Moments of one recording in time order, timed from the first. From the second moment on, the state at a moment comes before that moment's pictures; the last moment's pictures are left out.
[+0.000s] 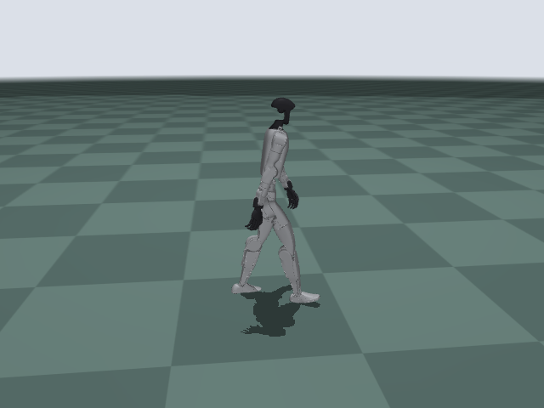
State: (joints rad) left arm -0.25 0.30 0.21 1.25 0.88 -0.25 -0.26; right arm 0.17 -0.11 -0.32 1.61 -0.96 0.01 -0.31; waist 0.08 -0.10 0.00; left_leg 0.07 -0.06 0.24 0.03 -0.23 -0.03; right_leg -0.55 -0.08 -0.36 0.15 -0.13 -0.04
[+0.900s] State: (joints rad) left arm 0.04 0.15 0.39 1.48 0.97 -0.04 -0.20; right arm 0.01 -0.13 -0.28 1.51 -0.92 -0.02 -0.33; waist 0.34 -0.08 -0.07; left_leg -0.42 0.08 0.27 0.31 -0.09 0.10; right_leg 0.09 -0.06 -0.26 0.46 0.13 0.11
